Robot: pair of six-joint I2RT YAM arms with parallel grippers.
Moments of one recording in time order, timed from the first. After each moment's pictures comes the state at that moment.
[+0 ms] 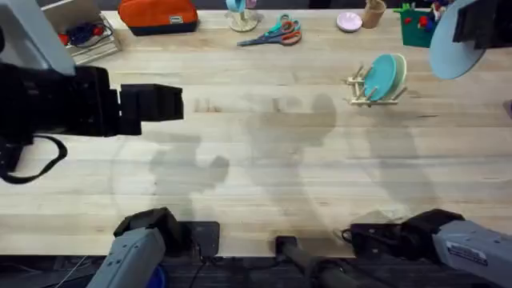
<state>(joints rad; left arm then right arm) 0.27 0.92 1.29 -1.45 0.37 0.22 0.33 1.23 1.64 -1.43 0.46 0.26</state>
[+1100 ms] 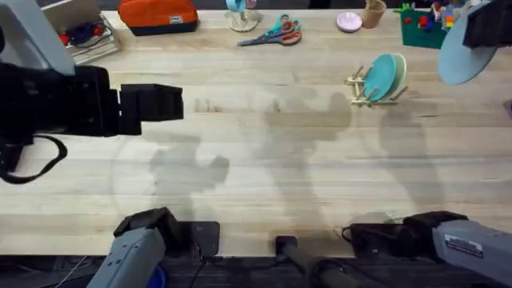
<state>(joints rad) 0.27 0.92 1.29 -1.45 0.37 0.22 0.15 1.28 1.64 -1.43 0.36 0.18</state>
